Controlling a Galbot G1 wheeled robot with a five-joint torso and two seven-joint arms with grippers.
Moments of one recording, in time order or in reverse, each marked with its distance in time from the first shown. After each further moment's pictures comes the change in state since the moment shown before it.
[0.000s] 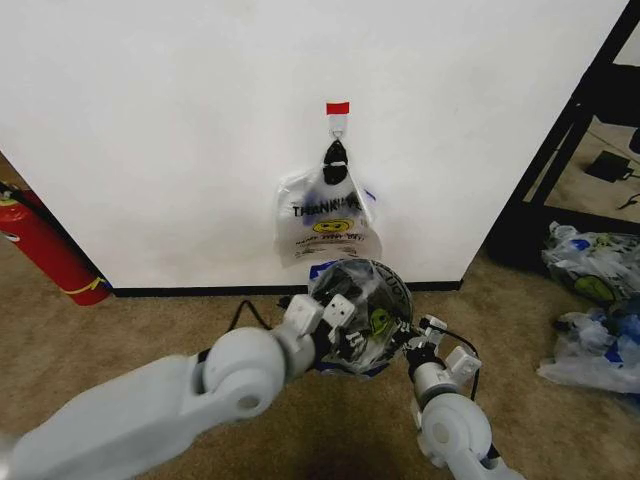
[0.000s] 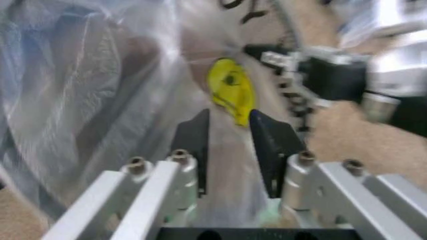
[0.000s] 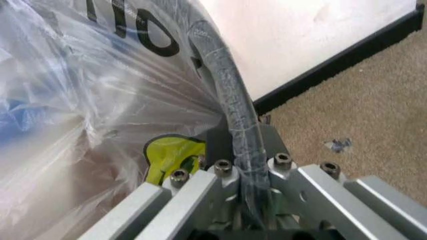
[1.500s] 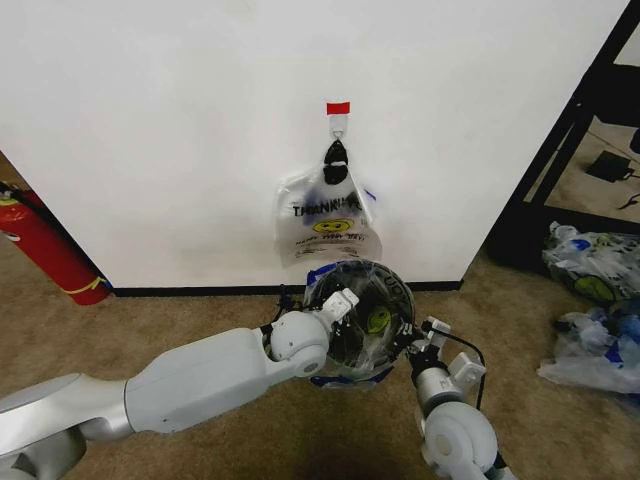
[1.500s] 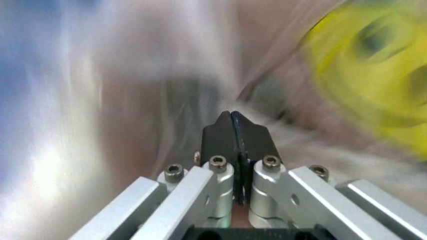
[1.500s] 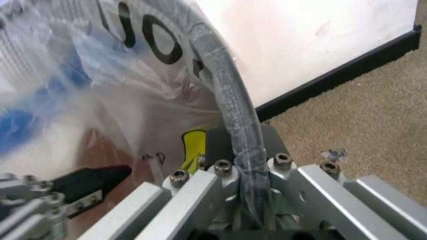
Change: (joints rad) left arm -0.092 -0.148 0.179 0.274 0.309 0.007 0.028; right arm -0.035 -0.018 0.002 0.031 -0.049 0.015 -0.021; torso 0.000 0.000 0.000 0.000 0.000
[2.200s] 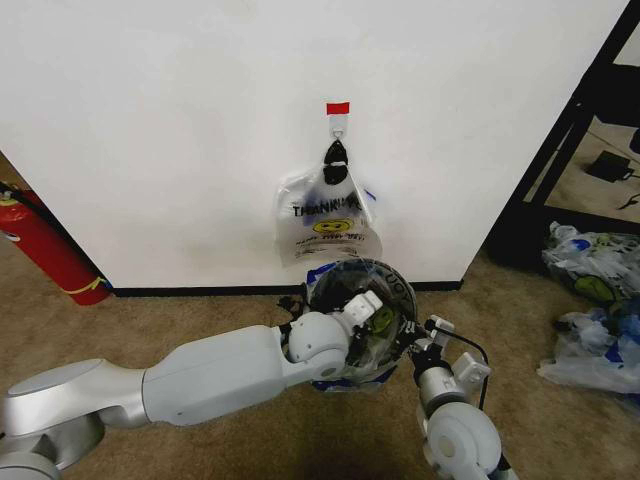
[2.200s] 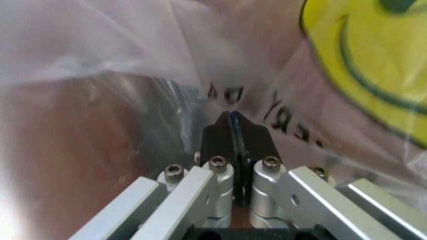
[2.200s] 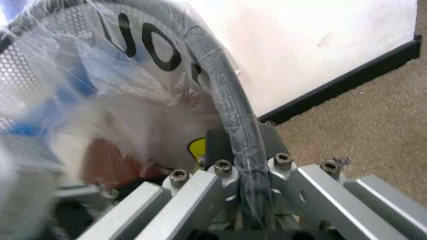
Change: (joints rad) left arm -0.042 -0.066 0.077 0.122 0.062 -0.001 0.039; right arm -0.007 -0.005 0.006 0.037 0.009 0.007 0.006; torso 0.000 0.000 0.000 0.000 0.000
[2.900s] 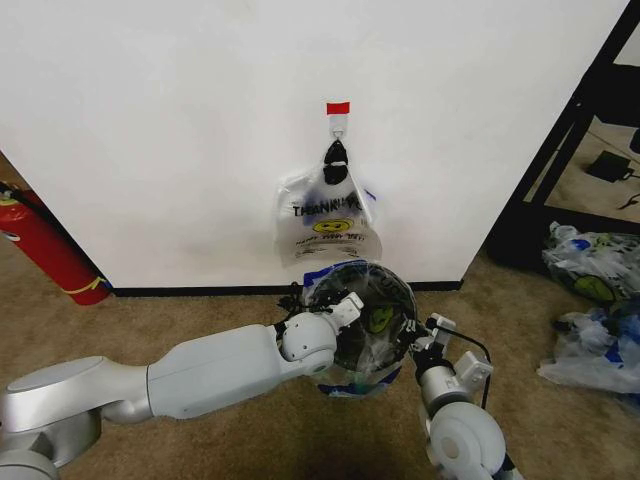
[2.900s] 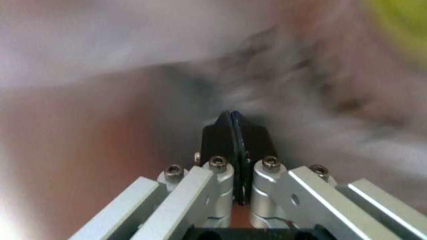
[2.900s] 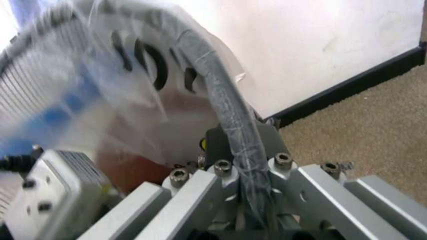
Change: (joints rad) left arm -0.018 -0.007 0.050 0.046 0.063 -0.001 0.016; right arm 0.005 -0.016 -0.008 0.006 -0.001 0.000 0.000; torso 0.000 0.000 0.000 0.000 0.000
